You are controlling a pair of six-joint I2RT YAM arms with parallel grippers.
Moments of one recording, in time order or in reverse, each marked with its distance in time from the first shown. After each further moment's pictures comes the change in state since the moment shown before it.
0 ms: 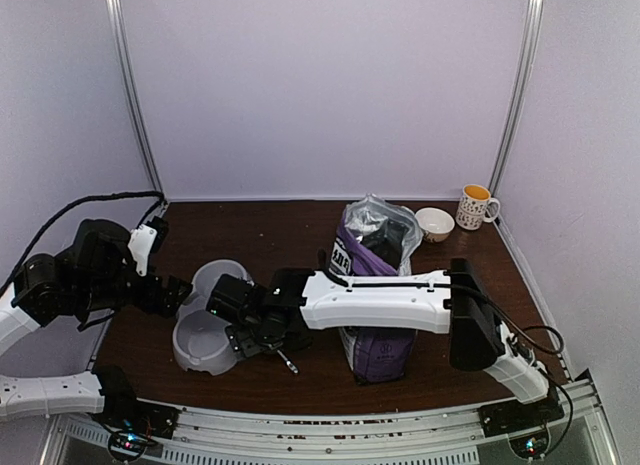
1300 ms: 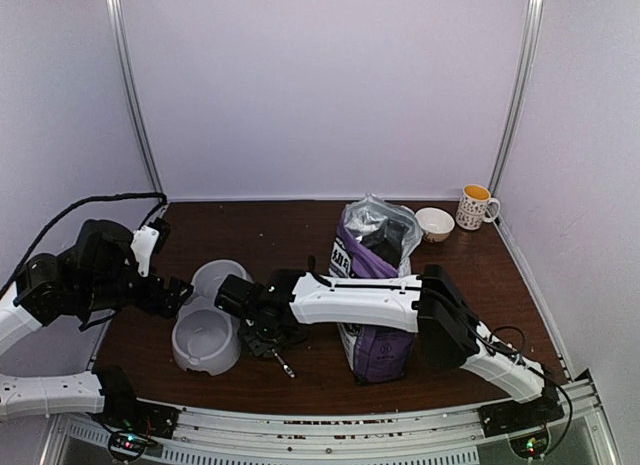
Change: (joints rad) left arm 0.000 0.011 -0.004 0.000 0.001 0.000; right arm -0.088 0.174 0.110 -0.024 -0.097 -0.219
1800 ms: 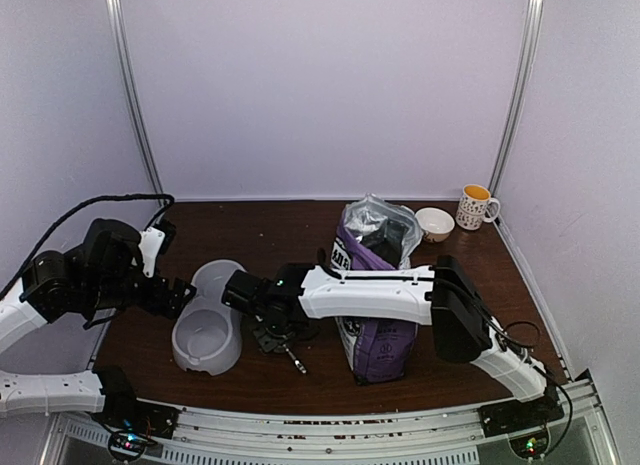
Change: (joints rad) left arm 0.000 0.033 0.000 0.000 -0.001 0.000; right arm -0.005 -0.085 -0.105 -0.011 0.049 0.006
